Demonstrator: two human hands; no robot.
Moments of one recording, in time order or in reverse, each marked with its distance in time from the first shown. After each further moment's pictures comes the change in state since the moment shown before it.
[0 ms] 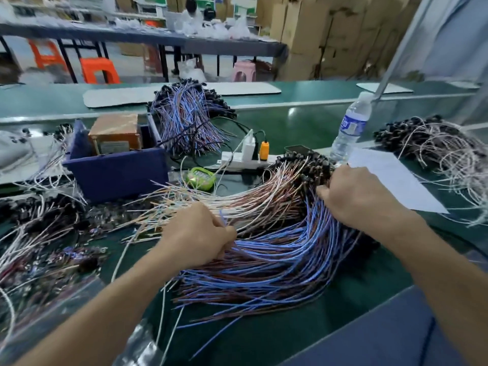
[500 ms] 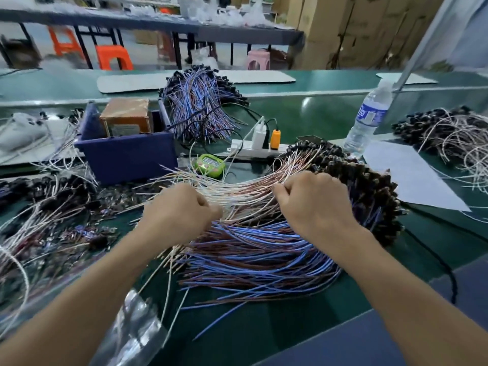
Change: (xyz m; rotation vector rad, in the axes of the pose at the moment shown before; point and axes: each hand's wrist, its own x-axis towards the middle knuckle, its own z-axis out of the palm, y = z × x) left_hand -0.002 -0.018 -0.020 0.143 0.164 -0.041; right_hand -0.036 -0.060 0.037 0.088 0.209 -0.291
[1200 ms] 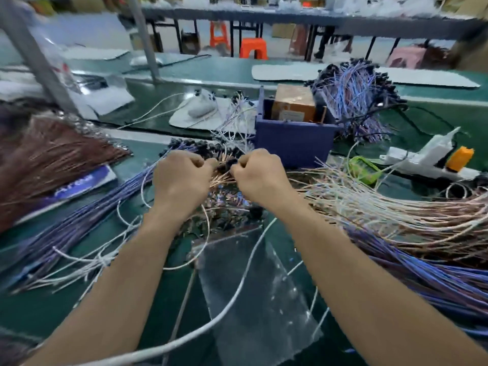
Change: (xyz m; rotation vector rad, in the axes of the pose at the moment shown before) left_hand -0.033 -0.198 -0.084 -0.101 0.712 -0.464; right_hand 0.046 -0.296 0.094 0.643 -0.438 -0.292
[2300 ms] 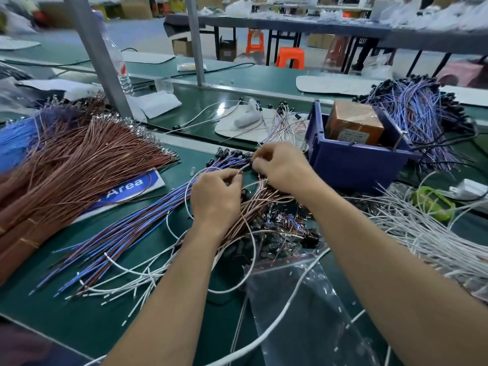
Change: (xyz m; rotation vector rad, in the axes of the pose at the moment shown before) left_hand 0.021 -0.053 0.007 -0.249 0.055 -0.057; right_hand 0.063 -0.048 0.028 0.075 -0.105 -0.159
